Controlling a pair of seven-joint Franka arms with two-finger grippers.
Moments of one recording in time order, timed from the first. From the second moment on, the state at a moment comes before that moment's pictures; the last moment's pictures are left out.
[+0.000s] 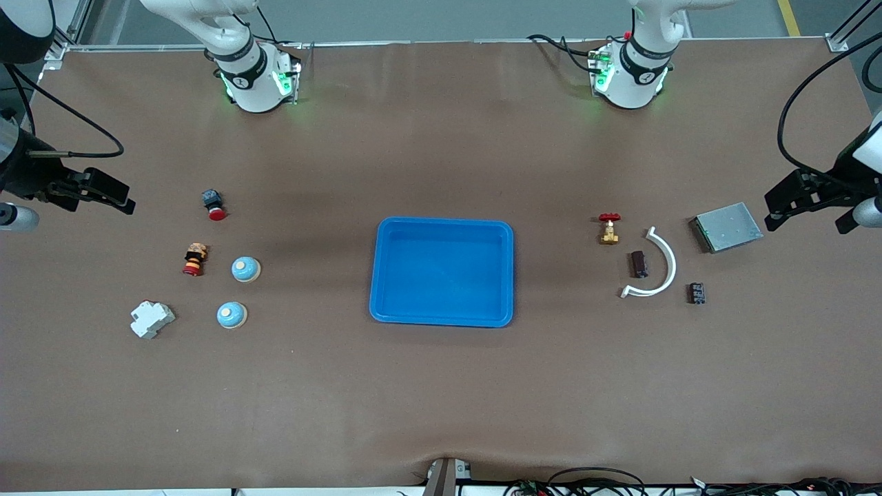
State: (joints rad) left arm 0.01 0.08 -0.09 -1.48 0.02 1.76 -0.01; right arm 0.00 0.05 0.00 -1.56 0.04 1.60 0.09
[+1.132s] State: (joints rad) left arm 0.04 0.05 -0.08 -1.48 -0.04 1.78 -0.01; right arm 0.00 0.05 0.00 -1.56 0.03 1.62 0.08
